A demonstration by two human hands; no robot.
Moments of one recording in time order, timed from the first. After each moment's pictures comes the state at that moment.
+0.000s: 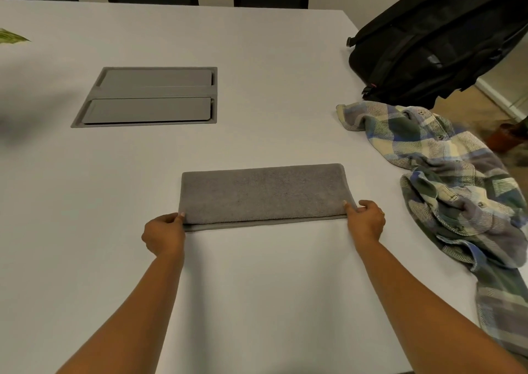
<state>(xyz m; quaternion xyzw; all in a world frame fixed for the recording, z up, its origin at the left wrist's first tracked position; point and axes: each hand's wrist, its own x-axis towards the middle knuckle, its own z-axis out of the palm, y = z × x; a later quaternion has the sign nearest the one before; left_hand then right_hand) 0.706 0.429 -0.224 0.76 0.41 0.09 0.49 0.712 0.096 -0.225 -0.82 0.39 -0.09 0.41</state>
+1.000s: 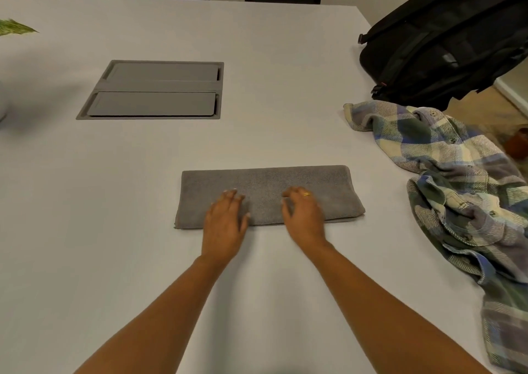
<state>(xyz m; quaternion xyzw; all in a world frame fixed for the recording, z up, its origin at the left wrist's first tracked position) 0.700 0.354 -0.240 0.97 -0.05 0.05 0.25 0.718 0.186 -0.220 -0.95 0.01 -0.05 0.30</state>
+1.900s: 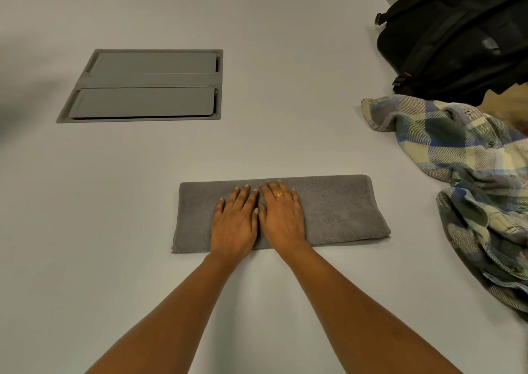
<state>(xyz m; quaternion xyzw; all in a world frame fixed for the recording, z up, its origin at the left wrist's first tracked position) 0.767 0.350 -0.264 0.99 -0.06 -0.03 0.15 0.780 0.240 -0.243 -0.98 -0.06 0.05 0.16</state>
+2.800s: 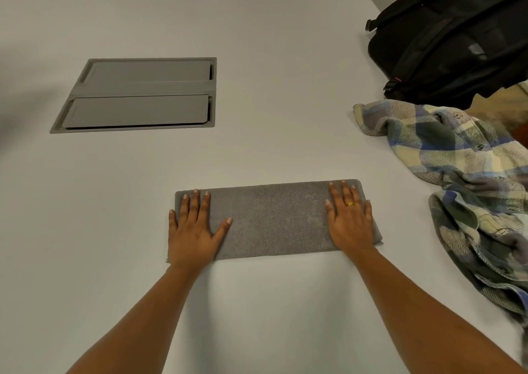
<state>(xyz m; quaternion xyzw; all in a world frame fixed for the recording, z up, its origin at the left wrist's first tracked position) 0.764 0.410 -0.276 0.99 0.04 -0.02 0.11 0.779 0.108 -0.267 -0.99 0.09 0.01 0.11</state>
